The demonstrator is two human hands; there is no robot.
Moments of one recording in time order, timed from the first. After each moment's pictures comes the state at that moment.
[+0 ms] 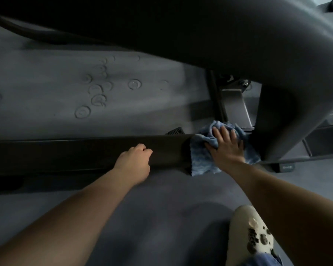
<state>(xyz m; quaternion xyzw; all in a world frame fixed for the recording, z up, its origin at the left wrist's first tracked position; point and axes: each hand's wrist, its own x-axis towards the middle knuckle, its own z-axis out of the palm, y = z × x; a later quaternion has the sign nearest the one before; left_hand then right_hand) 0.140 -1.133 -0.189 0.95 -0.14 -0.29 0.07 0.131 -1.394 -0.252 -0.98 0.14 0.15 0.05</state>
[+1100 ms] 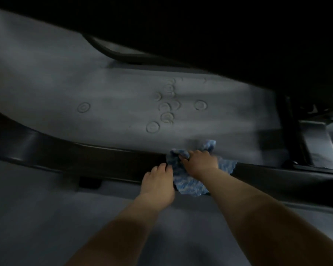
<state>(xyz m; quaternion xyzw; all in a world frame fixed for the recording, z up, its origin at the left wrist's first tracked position) 0.142 -1.015 -0.200 0.97 -0.05 -0.24 0.04 0.210 -1.144 -0.233 -0.96 -0.03 0.28 0.05</state>
